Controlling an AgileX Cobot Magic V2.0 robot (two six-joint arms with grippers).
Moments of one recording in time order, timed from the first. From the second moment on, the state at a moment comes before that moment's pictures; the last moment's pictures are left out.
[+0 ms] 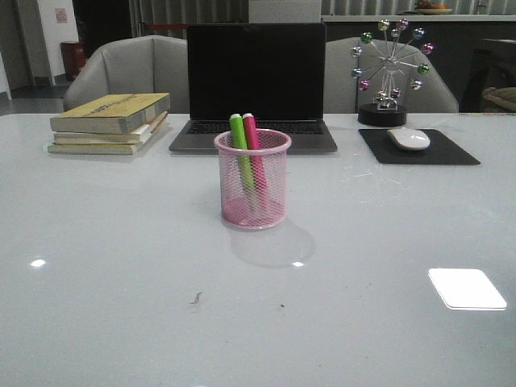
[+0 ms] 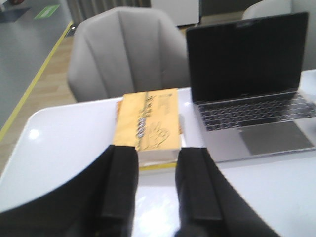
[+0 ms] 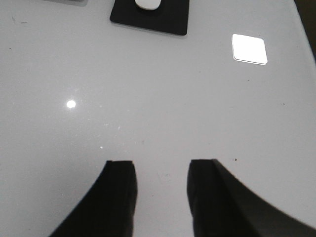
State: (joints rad) left arm -0.11 1.31 -1.18 -0.03 0.20 0.12; right arm -0.07 0.74 -0.70 0.00 0.65 -0.11
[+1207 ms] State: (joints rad) left arm -0.02 0.77 -0.62 -0.03 0.23 0.12; right arm -0.07 0.74 -0.70 0.00 0.65 -0.11
